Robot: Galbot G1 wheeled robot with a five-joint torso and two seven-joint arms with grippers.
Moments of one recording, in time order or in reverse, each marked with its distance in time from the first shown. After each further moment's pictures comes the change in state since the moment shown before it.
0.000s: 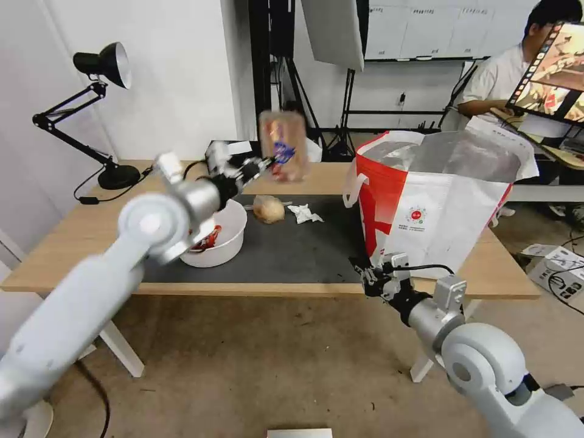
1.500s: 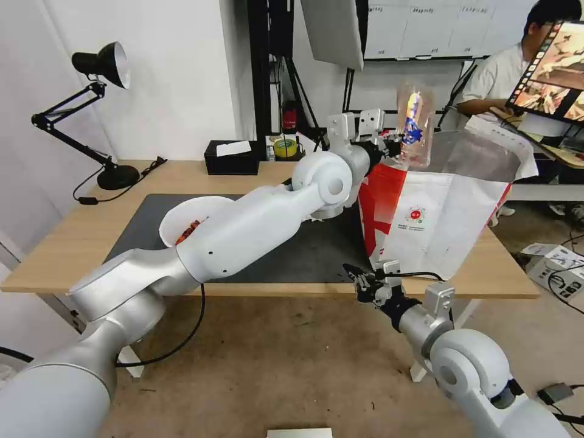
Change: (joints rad) left arm -0.363 -0.456 0.454 0.398 0.359 -0.069 0.027; right arm 0.003 0.043 -0.030 -0.034 -0.022 0.008 -0.008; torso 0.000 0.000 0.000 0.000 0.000
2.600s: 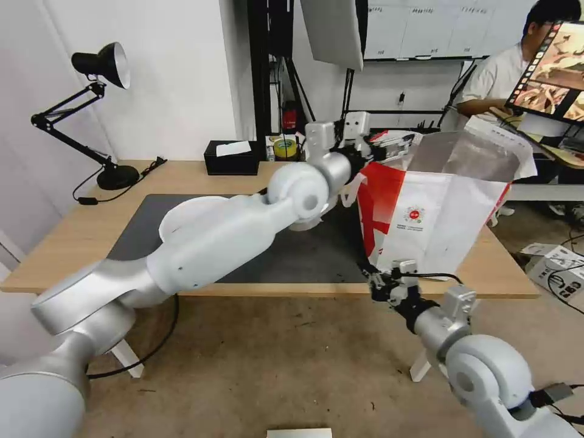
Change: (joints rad) left arm 0.083 0.198 -0.019 -0.171 0.143 -0.074 0.109; right arm -0.078 0.026 0.119 0.060 -0.007 0.006 -0.001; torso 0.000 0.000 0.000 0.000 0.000
